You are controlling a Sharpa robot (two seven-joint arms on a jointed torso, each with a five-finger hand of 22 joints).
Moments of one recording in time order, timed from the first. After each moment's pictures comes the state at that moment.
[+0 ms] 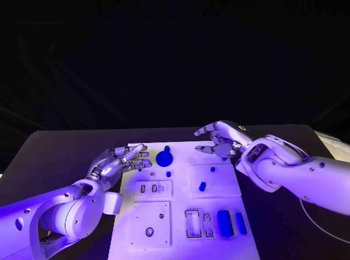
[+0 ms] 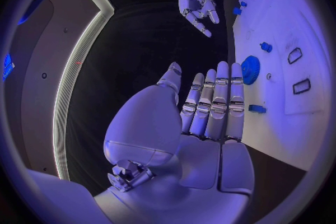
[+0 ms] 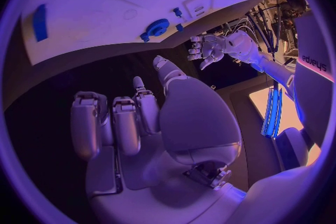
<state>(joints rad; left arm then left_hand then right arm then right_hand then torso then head) 1.12 -0.94 0.01 1.71 0.00 -0.39 0.47 1.34 0.06 0.01 0.10 0.05 0.94 0.23 0.12 0.08 1.03 0.17 0.12 0.07 1.08 0.12 0.22 0.19 0.18 0.90 0.24 0.28 0.13 1.30 -0.91 -0.03 1.59 -1.38 -0.52 0.01 1.29 -0.08 0.15 0.06 0.31 0.92 0.16 0.10 0.08 1.45 0.07 1.34 1.31 1.47 0.00 1.54 1.31 0.06 1.45 0.10 1.46 1.31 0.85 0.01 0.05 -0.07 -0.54</state>
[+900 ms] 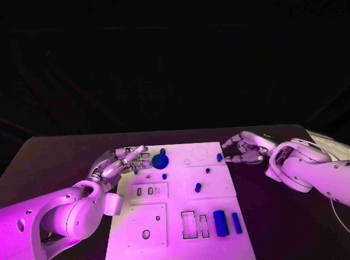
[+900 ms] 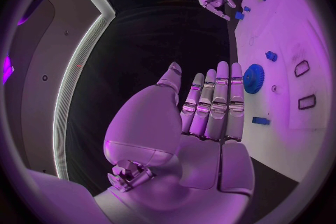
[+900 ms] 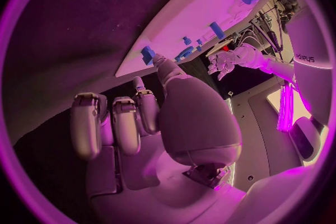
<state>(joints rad) 1.12 -0.93 0.01 1.70 0.00 -0.38 0.47 1.34 0.06 0.01 0.10 0.05 0.94 0.22 0.12 0.08 1.03 0.17 0.12 0.07 1.08 0.12 0.22 0.19 0.18 0.90 0.24 0.28 0.13 1.27 -1.00 -0.04 1.43 -1.31 -0.32 0.12 1.30 -0.10 0.15 0.05 0.30 0.92 0.16 0.09 0.08 1.45 0.07 1.34 1.31 1.47 0.00 1.54 1.31 0.06 1.45 0.10 1.46 1.31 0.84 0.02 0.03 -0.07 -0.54</state>
